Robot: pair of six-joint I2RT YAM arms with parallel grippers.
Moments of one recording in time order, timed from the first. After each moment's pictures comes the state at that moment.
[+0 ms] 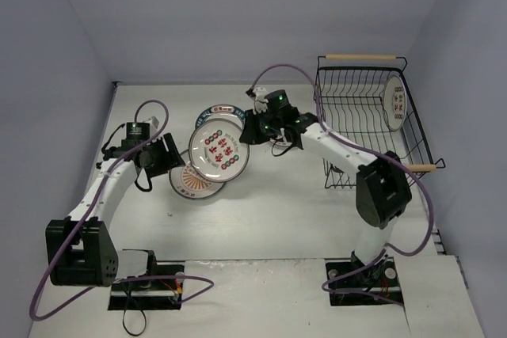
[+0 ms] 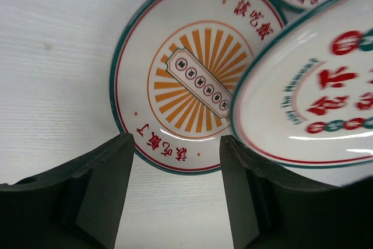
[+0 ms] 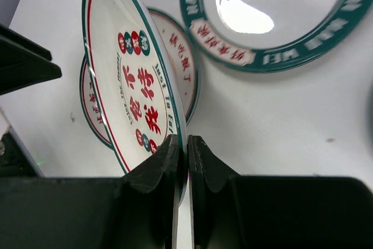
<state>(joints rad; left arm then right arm) -0.03 1.29 0.89 -0.58 0.24 -0.43 0.60 1.84 1.36 -0.20 -0.40 0.32</state>
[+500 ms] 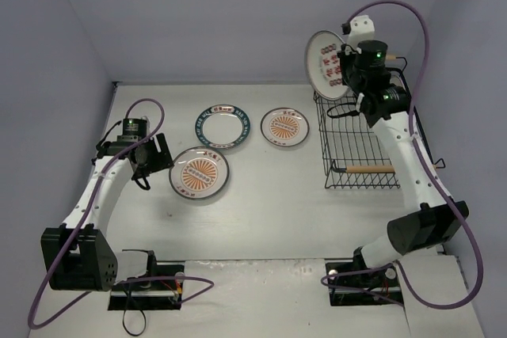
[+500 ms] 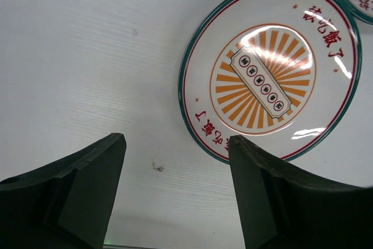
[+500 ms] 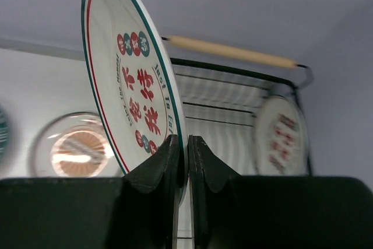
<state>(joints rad) -0.03 1.26 1.01 -0.78 0.00 -0.38 0.27 1.51 1.68 -0.45 0.22 -0.14</state>
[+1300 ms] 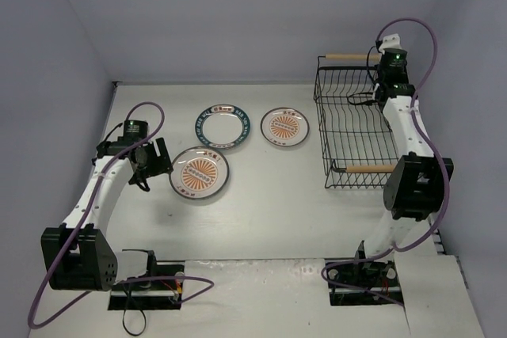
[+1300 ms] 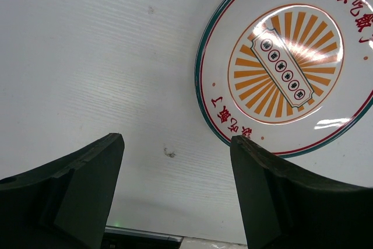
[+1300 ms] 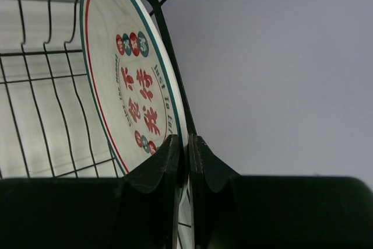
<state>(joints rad) -0.03 1.26 1.01 -0.86 -0.05 -0.38 -0.08 1.78 1.62 -0.28 0.49 -0.42</state>
